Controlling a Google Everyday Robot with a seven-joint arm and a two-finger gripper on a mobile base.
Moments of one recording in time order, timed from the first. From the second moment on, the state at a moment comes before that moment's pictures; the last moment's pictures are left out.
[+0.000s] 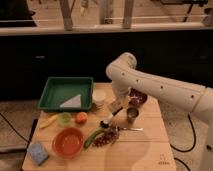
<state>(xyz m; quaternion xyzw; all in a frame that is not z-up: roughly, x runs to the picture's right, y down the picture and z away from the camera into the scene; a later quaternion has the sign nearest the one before) 0.085 0.059 0.763 -0.28 -0.05 -0.27 0.92</state>
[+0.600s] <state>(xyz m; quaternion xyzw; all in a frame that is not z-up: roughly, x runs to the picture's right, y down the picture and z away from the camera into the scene) 0.049 0.051 0.774 -0.28 -0.07 -0.31 0.91</state>
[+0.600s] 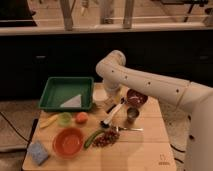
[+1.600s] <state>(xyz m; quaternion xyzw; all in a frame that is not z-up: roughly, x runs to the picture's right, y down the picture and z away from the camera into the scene) 0.017 0.037 0.806 -0.28 -0.11 -0.37 0.88</state>
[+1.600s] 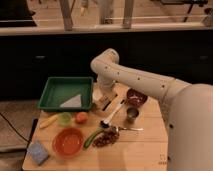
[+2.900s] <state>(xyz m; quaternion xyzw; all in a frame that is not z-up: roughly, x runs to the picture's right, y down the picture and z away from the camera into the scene) 0.013 0.031 0.831 -0.28 -0.14 -0.41 0.86</state>
